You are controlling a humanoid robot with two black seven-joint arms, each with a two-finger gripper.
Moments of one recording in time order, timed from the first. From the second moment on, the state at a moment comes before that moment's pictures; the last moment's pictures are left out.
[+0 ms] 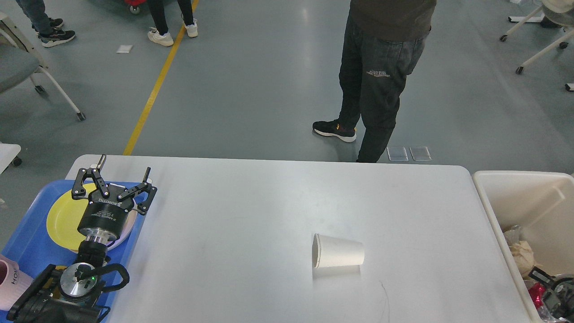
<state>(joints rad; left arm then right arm) -0.31 0.14 -1.46 -0.67 0.05 -0.69 -0.09 0.50 -0.36 -1.07 0.04 0.21 0.05 -0.10</state>
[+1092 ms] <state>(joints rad) -0.31 0.14 -1.46 -0.67 0.05 -0.69 -0.09 1.90 -0.38 -1.25 1.05 -0.09 0.91 -0.22</state>
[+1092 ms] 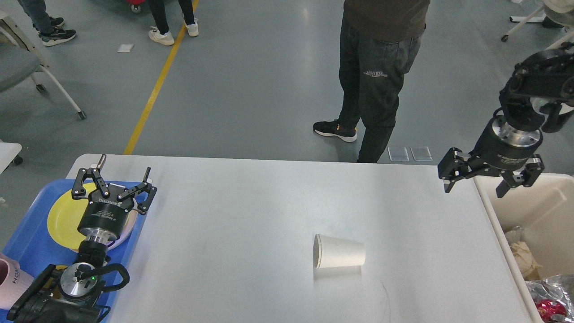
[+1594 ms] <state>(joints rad) -0.31 0.14 -1.46 -0.67 0.05 -0.69 -0.09 2.53 -0.30 -1.27 1.66 0.05 0.89 -0.22</state>
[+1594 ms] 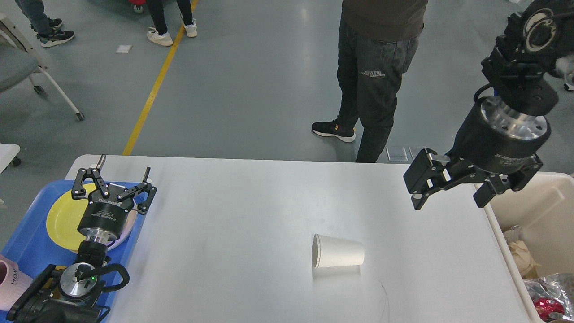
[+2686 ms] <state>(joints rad) -0.31 0.14 -1.46 -0.67 0.05 -0.69 -0.09 1.81 -0.17 -1.07 1.39 0.75 0.28 -0.27</state>
